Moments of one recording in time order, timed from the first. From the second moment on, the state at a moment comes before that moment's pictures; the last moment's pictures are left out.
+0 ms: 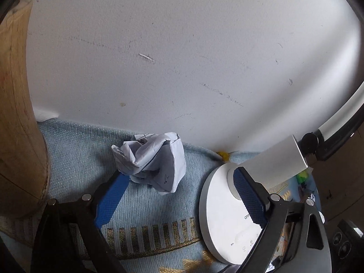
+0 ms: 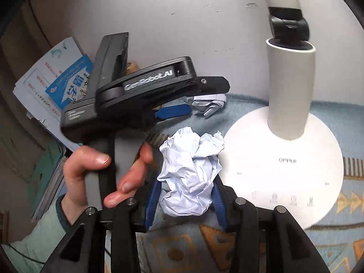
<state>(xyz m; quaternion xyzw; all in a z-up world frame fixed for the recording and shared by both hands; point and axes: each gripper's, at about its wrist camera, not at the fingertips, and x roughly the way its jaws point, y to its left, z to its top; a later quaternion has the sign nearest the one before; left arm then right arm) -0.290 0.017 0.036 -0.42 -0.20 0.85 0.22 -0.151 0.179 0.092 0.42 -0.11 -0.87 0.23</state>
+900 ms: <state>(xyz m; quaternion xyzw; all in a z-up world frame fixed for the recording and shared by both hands) -0.187 -0.007 0.048 -0.37 -0.23 0.87 0.21 -0.008 0.230 0.073 0.38 -0.13 -0.88 0.26</state>
